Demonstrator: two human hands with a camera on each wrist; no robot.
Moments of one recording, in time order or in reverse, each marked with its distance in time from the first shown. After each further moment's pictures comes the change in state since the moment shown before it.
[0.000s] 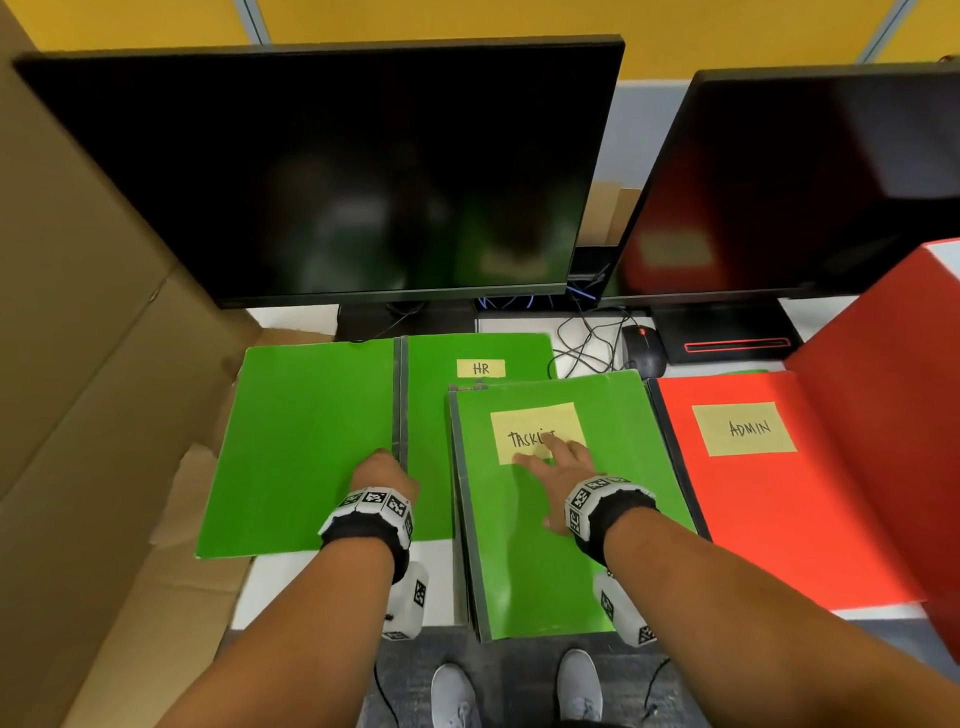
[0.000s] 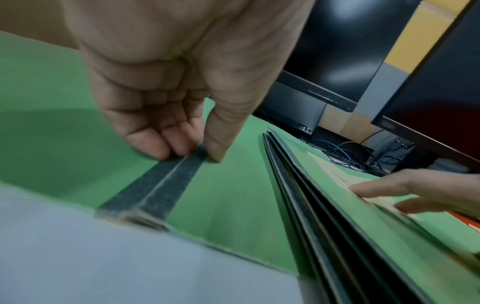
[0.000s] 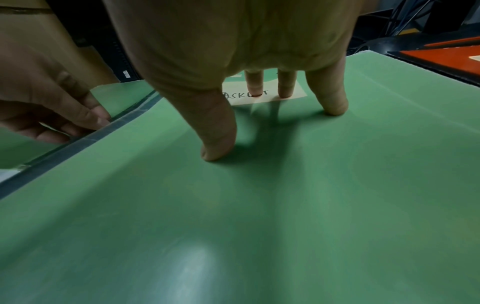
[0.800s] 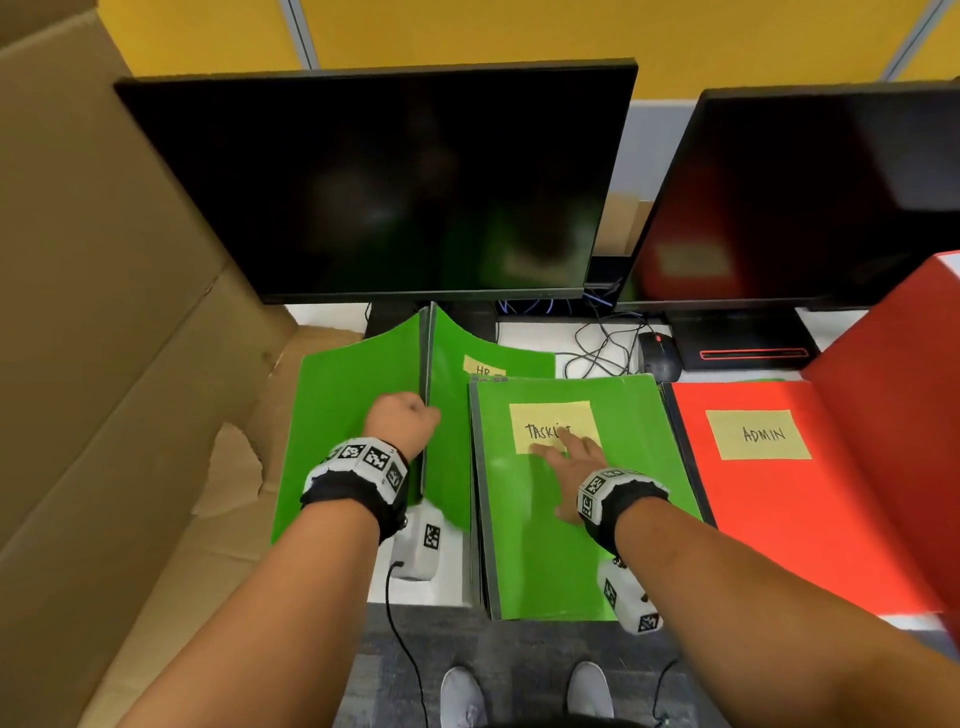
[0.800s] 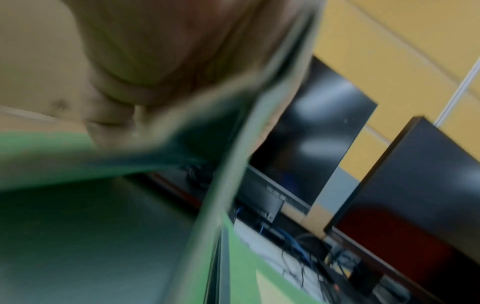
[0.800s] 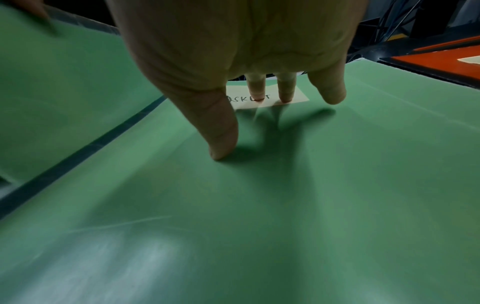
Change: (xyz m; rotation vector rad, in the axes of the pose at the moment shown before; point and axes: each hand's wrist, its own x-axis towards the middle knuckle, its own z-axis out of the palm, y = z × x) left_hand -0.059 0.013 -0.072 -0.530 0.211 0.229; right_hand -0.009 0.000 -0.004 0.046 0.036 -0.004
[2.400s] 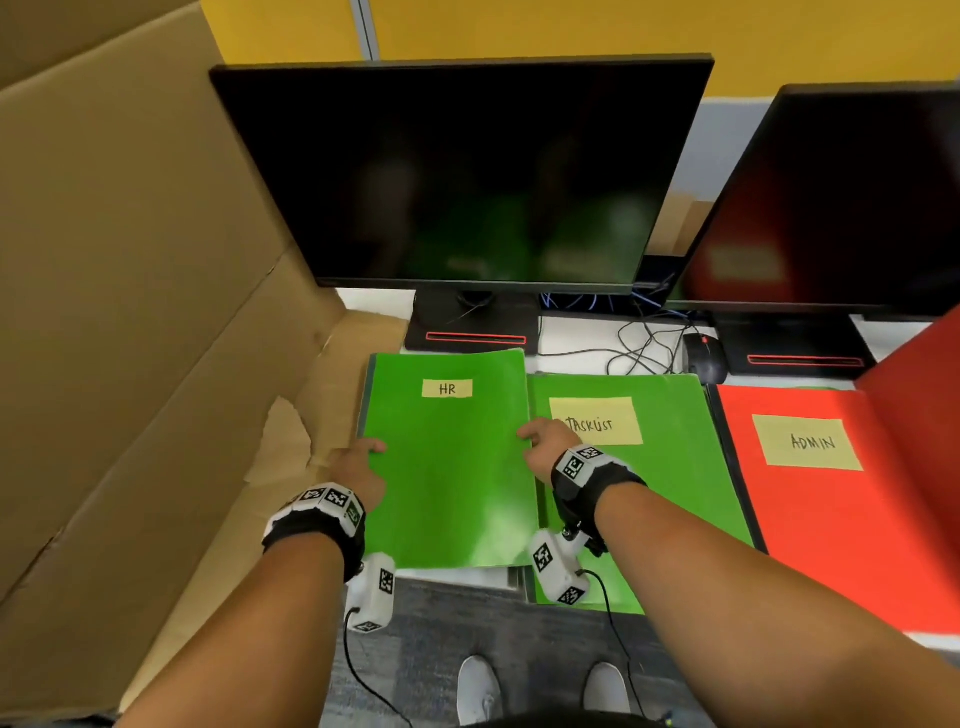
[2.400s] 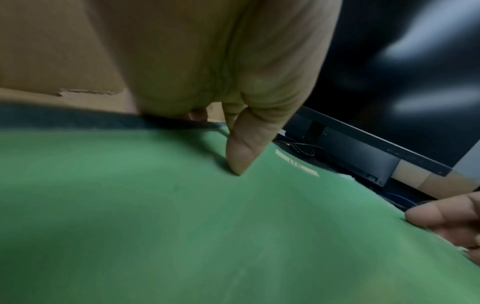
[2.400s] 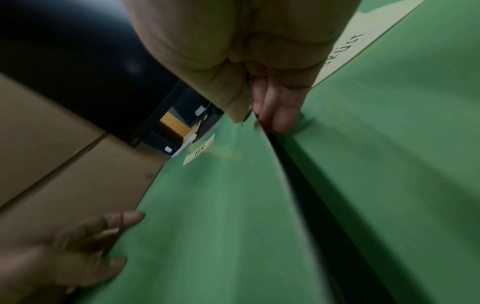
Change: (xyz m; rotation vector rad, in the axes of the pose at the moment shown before) left_hand -0.008 -0.141 -0.025 0.117 -0.067 -0.235; right_hand -0.001 -0.088 -0.027 0.584 0.111 -0.037
